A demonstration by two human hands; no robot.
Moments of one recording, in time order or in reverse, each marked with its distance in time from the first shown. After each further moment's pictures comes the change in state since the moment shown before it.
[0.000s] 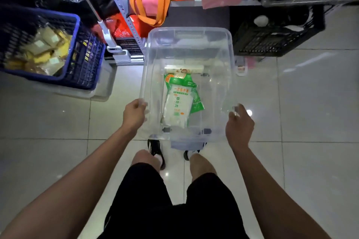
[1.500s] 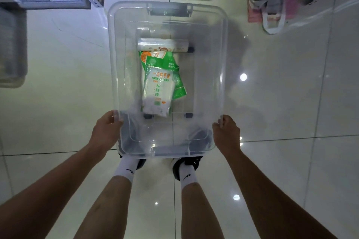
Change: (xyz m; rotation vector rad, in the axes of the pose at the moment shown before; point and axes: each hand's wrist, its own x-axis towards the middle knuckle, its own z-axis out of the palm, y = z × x) left_hand 0.328 -0.273 0.125 0.295 -0.107 -0.262; right_hand 0.165 0.214 0.356 -0.148 -0.422 0.420
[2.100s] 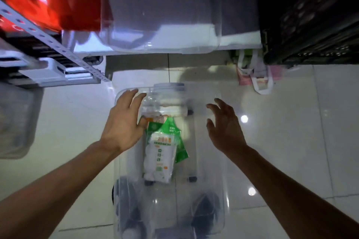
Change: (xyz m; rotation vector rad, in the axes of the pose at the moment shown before) left_hand 0.071 0.214 0.005 0.779 0.166 0.938; right_hand 0.098 -0.170 -0.057 -0.387 0.174 -0.732
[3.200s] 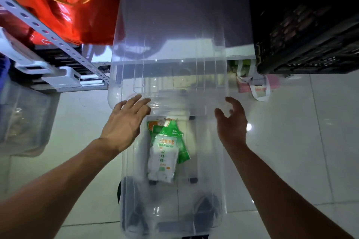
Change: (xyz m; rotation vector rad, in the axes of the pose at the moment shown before) left_hand -0.012 0.004 -0.040 0.349 0.005 0.286; right_hand -0.006 -0.030 -0.041 0.713 0.308 0.402
